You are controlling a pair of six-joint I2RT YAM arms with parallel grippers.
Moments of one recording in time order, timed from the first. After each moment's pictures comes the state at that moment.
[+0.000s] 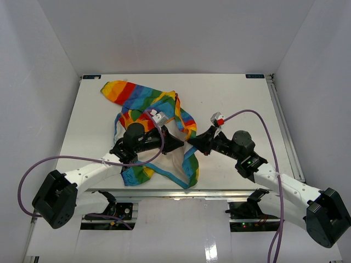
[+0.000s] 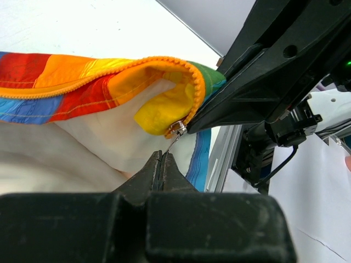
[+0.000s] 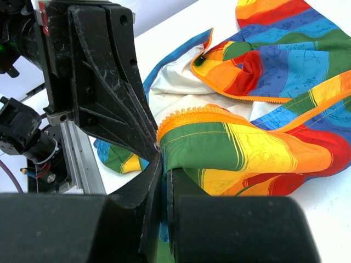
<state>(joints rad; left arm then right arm) -0.67 1.19 0.60 0.45 0.54 -0.42 0.68 0.96 0.46 0.50 -0.44 0.28</state>
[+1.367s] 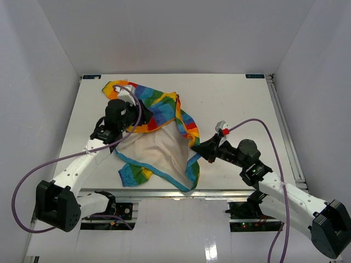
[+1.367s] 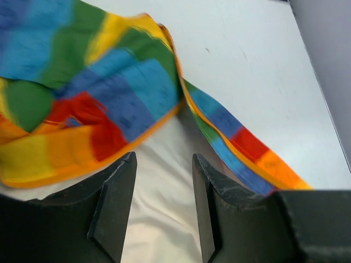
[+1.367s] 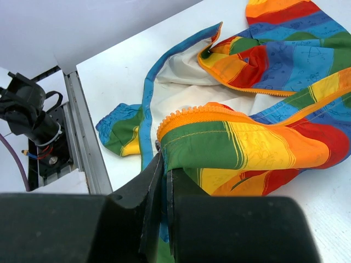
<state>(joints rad) -0.36 1.18 0.90 -0.07 0.11 -0.42 0.69 0.82 0.34 0.50 -0.47 0.25</state>
